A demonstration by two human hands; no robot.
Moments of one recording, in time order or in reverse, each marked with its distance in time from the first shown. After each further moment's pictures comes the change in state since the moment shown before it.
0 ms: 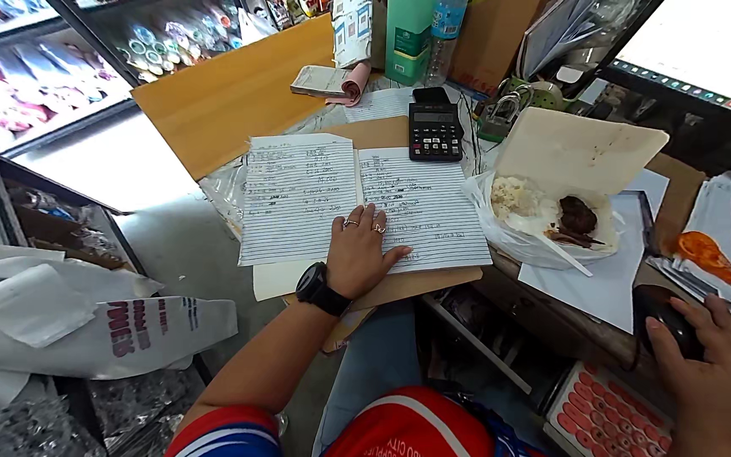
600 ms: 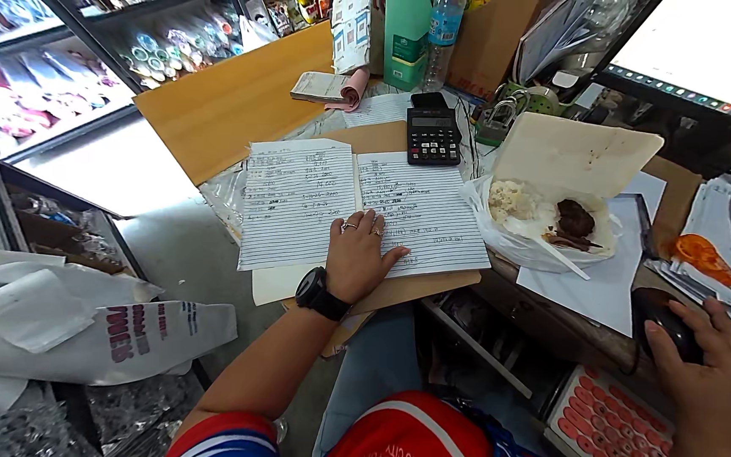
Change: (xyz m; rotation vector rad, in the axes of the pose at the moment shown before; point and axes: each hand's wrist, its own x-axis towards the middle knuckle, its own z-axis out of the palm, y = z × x) left_hand 0.000 0.002 0.000 0.012 0.068 0.009; right_hand -0.001 0.002 0.001 -0.004 0.002 -0.002
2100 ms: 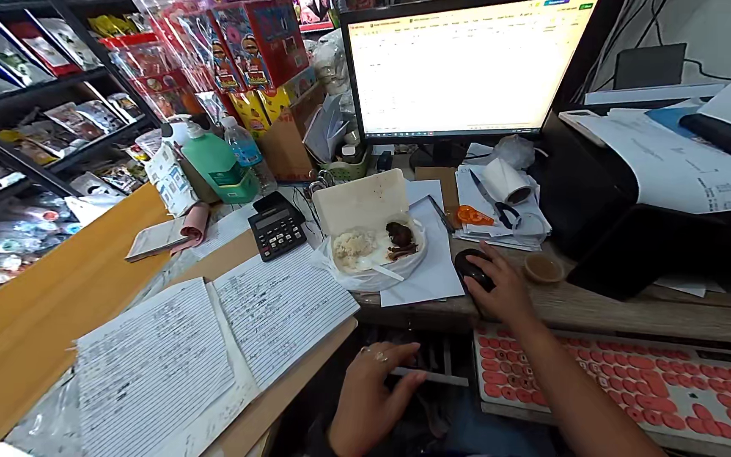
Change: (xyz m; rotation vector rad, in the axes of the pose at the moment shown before) left_hand -0.046 0.144 0.045 -0.735 0.113 0.801; right_hand 0.002 -0.006 0.003 0.082 0.070 0.118
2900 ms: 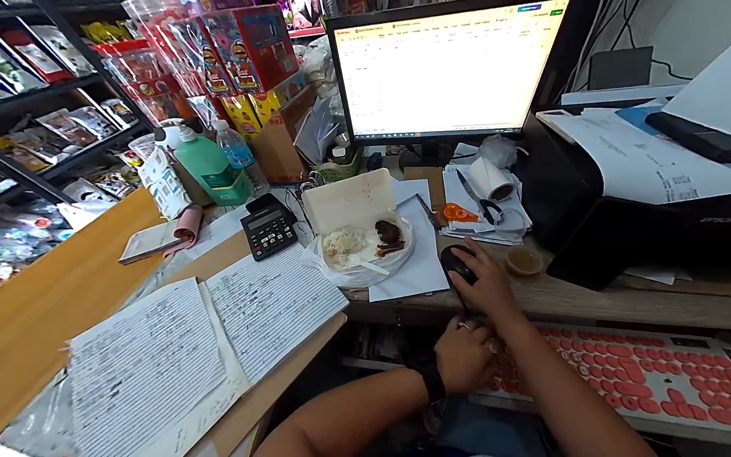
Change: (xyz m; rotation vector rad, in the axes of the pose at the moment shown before) left_hand 0.061 0.014 0.136 0.142 -0.728 0.201; right_hand 0.001 -0.003 -0.002 -0.006 -0.040 0.042
